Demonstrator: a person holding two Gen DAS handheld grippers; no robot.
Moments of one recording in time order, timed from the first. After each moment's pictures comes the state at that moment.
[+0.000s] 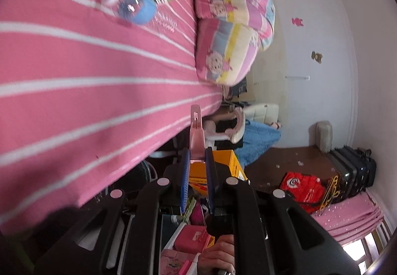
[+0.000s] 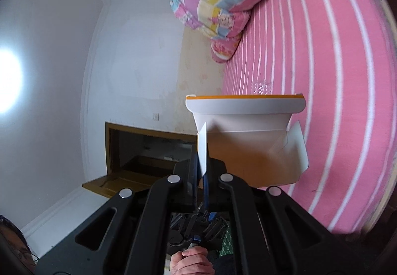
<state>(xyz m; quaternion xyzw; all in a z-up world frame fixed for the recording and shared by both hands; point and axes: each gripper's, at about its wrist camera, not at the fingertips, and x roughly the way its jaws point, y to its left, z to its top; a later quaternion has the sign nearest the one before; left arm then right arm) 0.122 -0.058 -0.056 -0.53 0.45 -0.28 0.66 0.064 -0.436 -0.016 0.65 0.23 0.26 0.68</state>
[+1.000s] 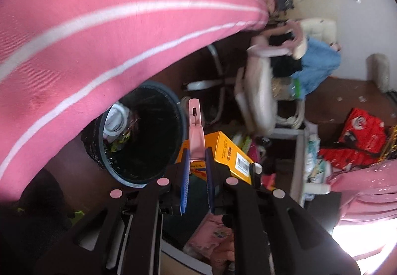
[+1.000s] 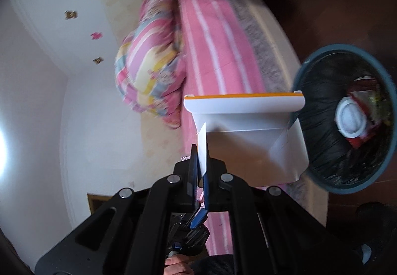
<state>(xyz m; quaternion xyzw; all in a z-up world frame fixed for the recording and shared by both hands) 0.138 -0.316 -0.164 -0.34 0.64 -0.29 0.63 -0.063 -0.614 -0.164 0.73 0.21 0.05 0.65</state>
